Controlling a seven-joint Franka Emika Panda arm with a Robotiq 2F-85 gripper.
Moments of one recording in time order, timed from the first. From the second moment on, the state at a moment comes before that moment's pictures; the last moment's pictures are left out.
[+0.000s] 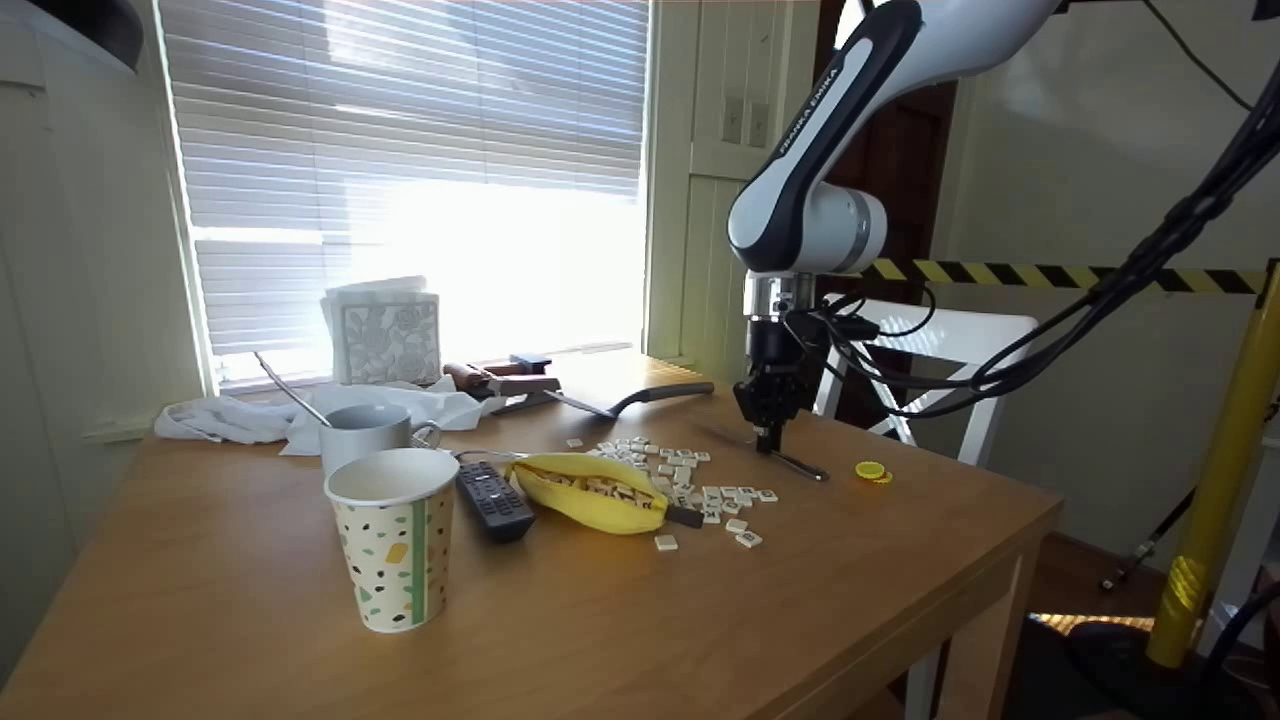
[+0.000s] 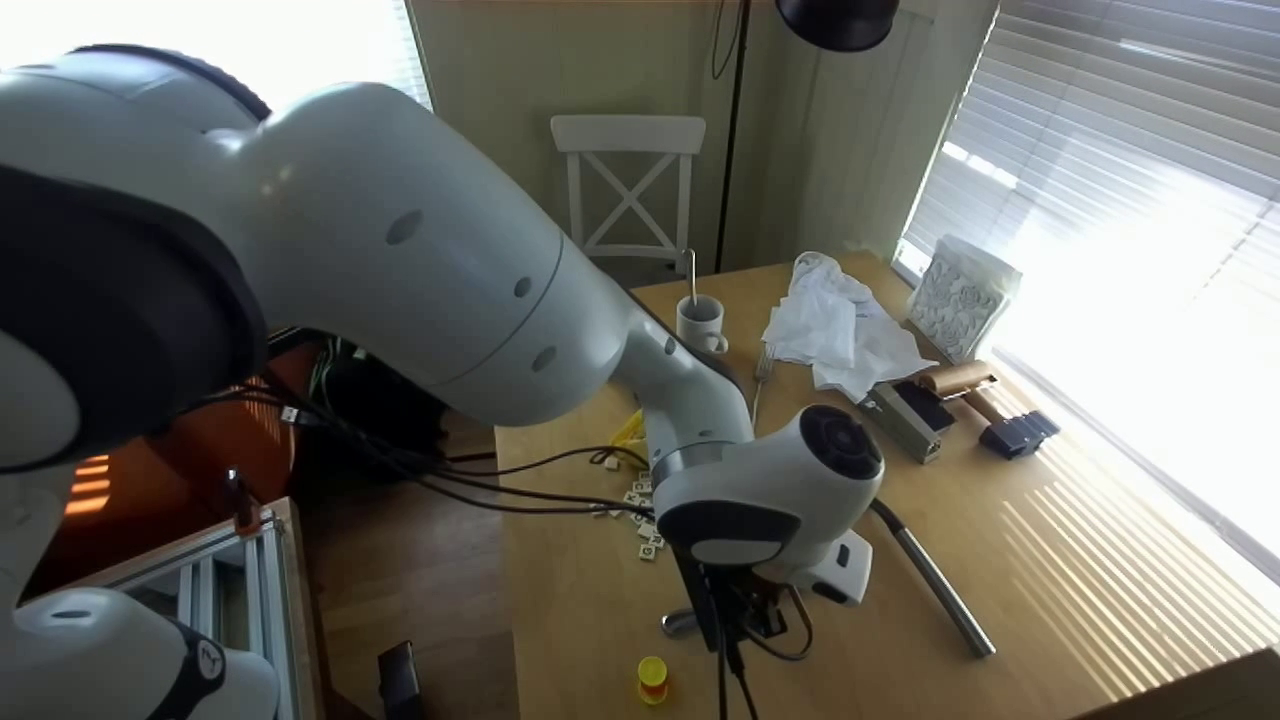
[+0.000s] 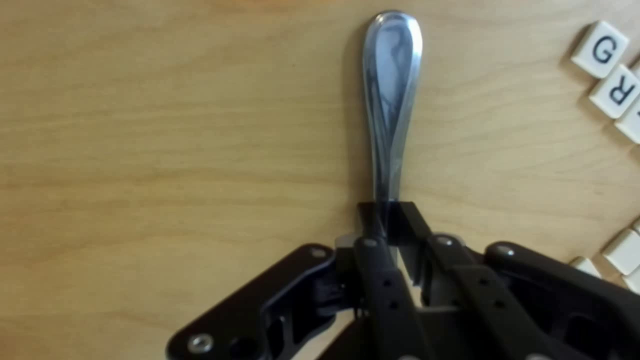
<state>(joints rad) -0.27 0.60 -0.07 -1.94 0.15 2.45 -0.22</state>
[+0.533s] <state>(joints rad) -0.26 0.63 -0.07 -1.90 0.13 2.38 -0.22</state>
